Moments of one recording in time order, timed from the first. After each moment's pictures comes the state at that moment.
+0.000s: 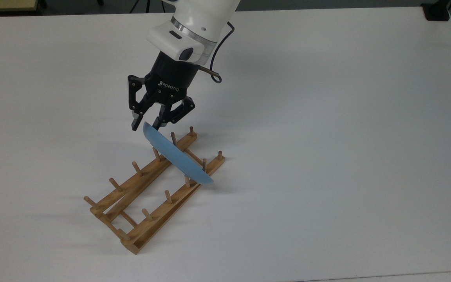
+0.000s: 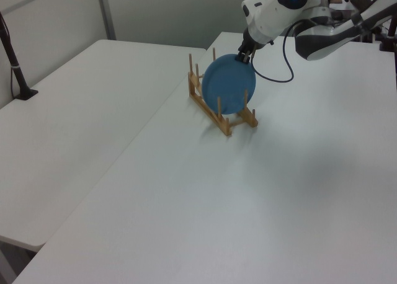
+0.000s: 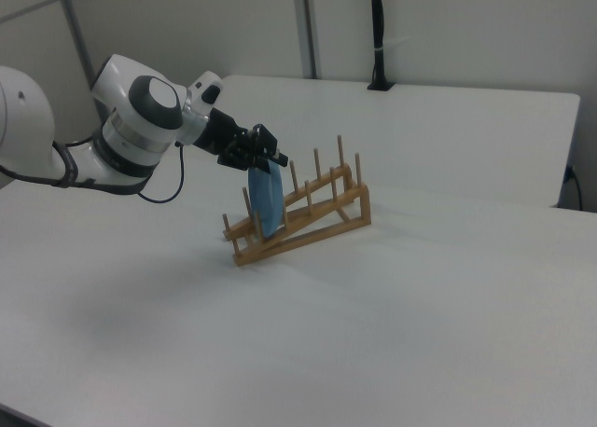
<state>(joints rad) 0.20 0.22 -0.17 -1.84 -0.93 2.50 0.52</state>
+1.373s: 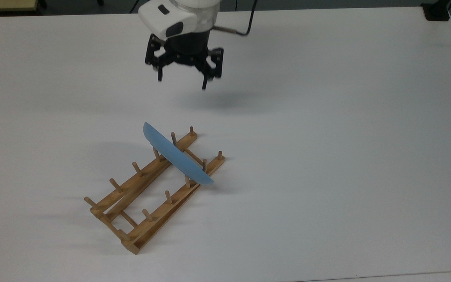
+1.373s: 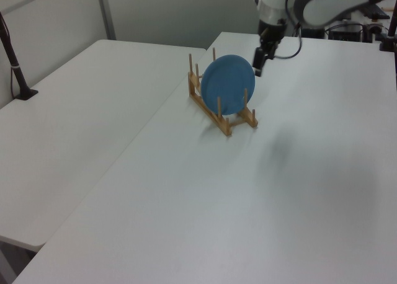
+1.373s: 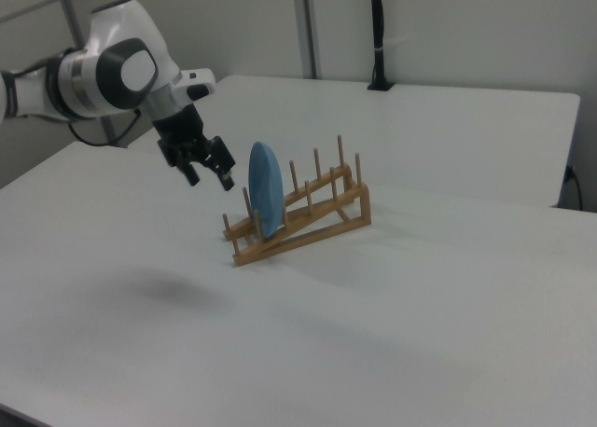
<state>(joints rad) 0.20 0.10 -0.10 -1.80 -0.20 2.04 0.25</state>
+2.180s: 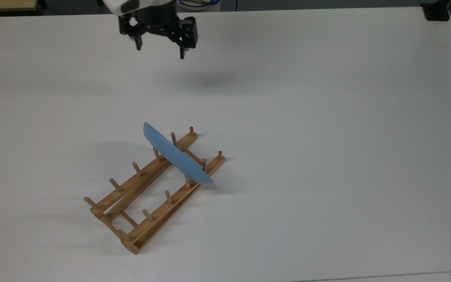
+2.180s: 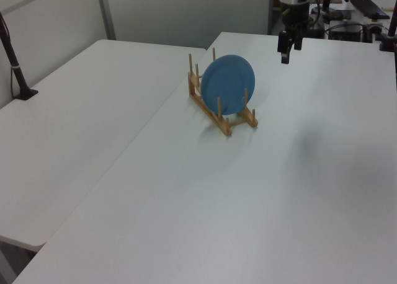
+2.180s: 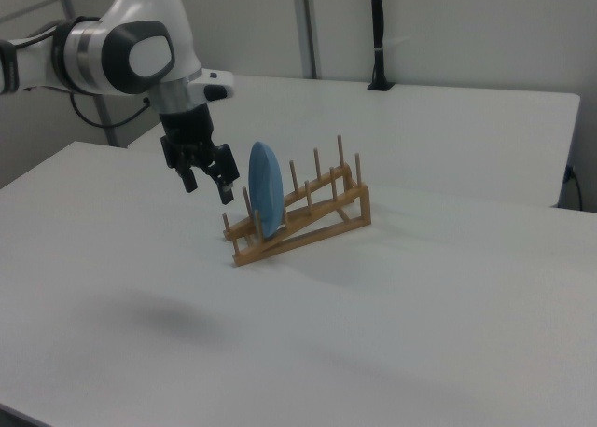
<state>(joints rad) 0.00 0.03 -0.02 -1.78 -0.08 1.82 0.16</state>
